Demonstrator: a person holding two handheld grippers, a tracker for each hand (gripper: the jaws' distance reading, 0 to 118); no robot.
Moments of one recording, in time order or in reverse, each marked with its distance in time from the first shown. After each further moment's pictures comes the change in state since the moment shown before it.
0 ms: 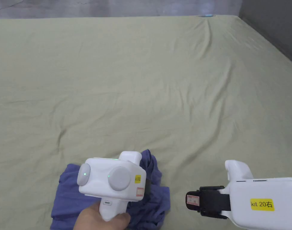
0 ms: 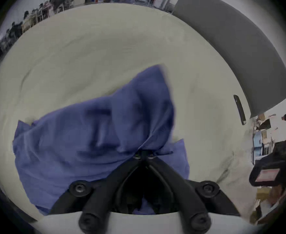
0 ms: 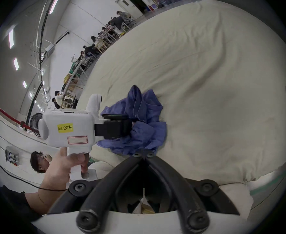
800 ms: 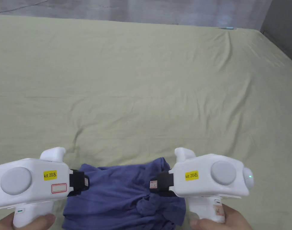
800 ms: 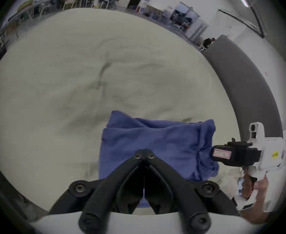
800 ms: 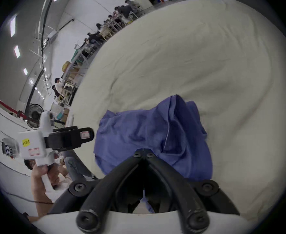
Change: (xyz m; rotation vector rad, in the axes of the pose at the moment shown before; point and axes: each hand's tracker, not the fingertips) left arm -0.164 -0.043 0.100 0.170 -0.007 0.361; right arm -0.056 0.059 -0.143 -0.124 -0.008 0.080
